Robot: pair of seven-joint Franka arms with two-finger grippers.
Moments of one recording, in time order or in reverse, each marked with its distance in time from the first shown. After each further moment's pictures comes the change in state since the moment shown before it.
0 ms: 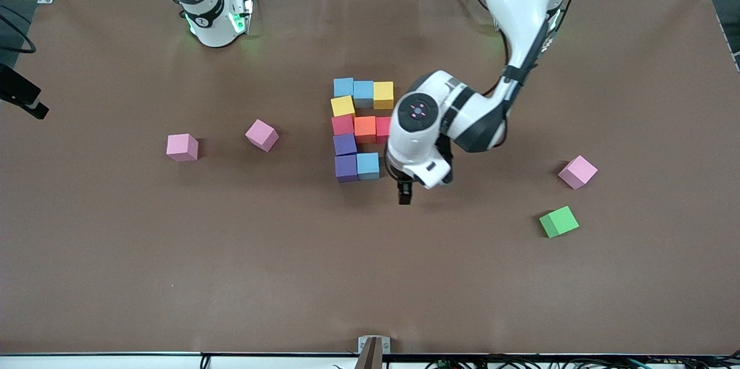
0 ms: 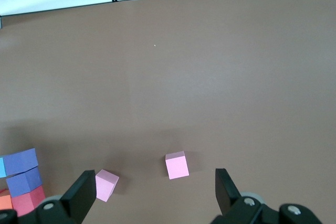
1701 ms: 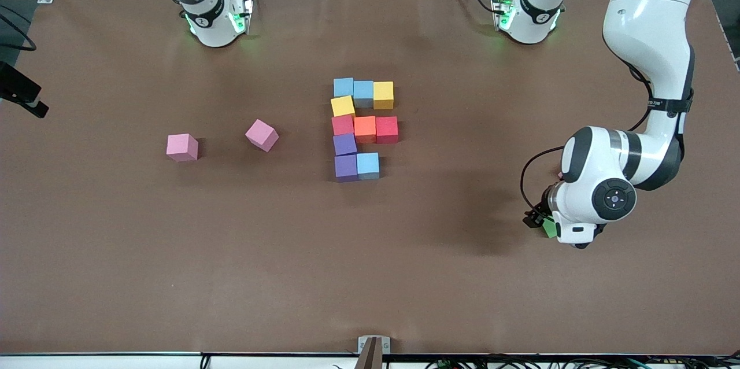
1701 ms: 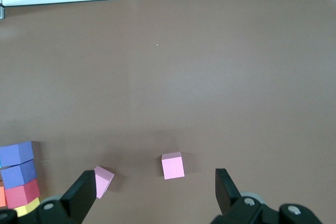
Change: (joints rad) left arm 0.469 -0.034 0.001 -0.125 0.039 -0.156 1.237; right arm 0.000 0.000 -0.002 0.000 0.000 0.000 -0.058
